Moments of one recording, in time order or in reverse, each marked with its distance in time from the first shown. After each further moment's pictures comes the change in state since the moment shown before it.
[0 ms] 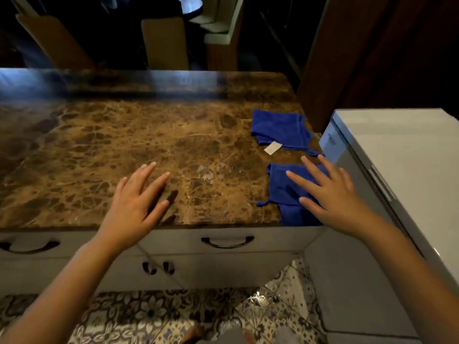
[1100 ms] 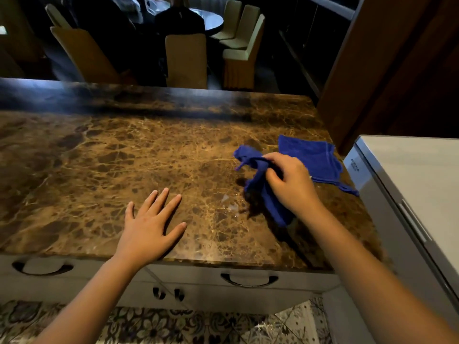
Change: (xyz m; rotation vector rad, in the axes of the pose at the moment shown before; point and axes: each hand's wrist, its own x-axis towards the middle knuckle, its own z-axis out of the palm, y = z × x) left_hand 0.024 -0.039 0.021 0.132 -0.127 -0.255; right_hand 0.137 -0.100 -0.016 0.512 0.395 -0.009
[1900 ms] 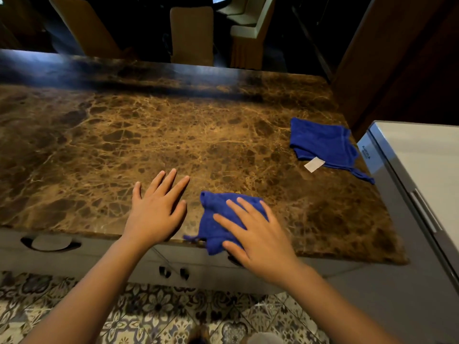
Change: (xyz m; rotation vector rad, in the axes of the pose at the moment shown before) left_hand 0.002 -0.003 0.003 0.004 0.021 -0.001; right_hand -0.105 -0.021 0.076 -0.376 -0.408 -0.316
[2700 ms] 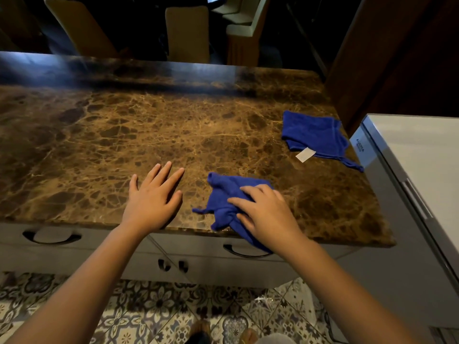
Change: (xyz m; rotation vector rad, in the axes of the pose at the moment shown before) left_hand -0.001 0.002 -0.003 -0.003 -0.022 -0.011; right_hand 0.003 0.016 -0.028 0.007 0.037 0.087
